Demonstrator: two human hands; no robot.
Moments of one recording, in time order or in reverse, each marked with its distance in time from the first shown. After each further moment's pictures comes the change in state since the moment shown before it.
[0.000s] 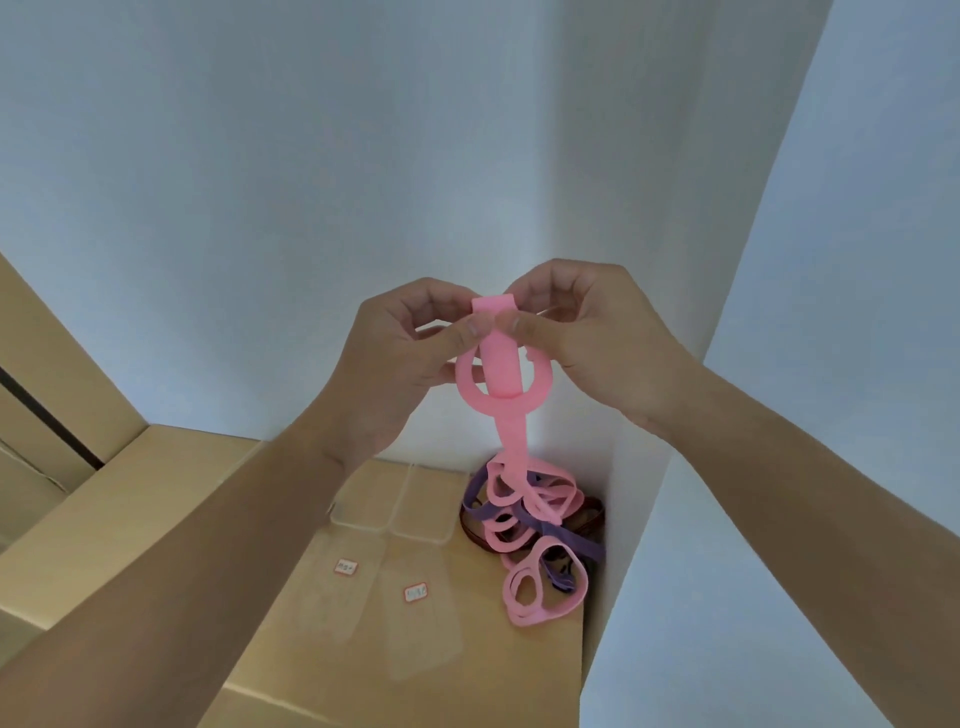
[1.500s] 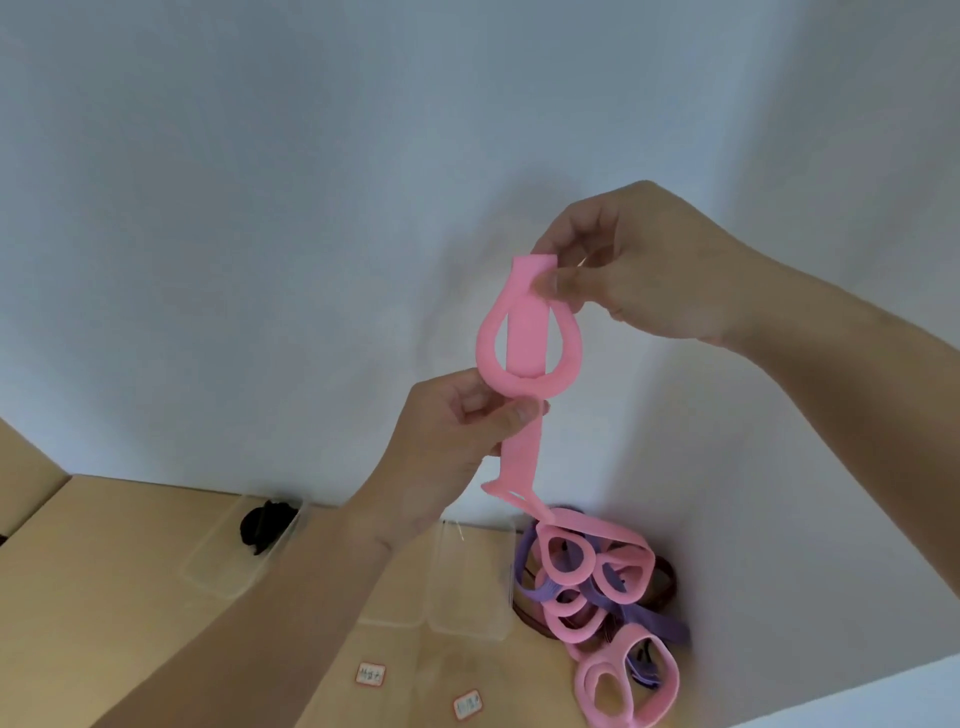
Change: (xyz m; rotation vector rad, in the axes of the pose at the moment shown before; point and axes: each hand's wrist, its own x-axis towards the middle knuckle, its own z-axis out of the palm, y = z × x) left_hand 0.081 -0.112 -0.110 -0.121 -0.090 -0.233; right_hand 0.177 0.010 0.051 -0.488 -0.126 0.062
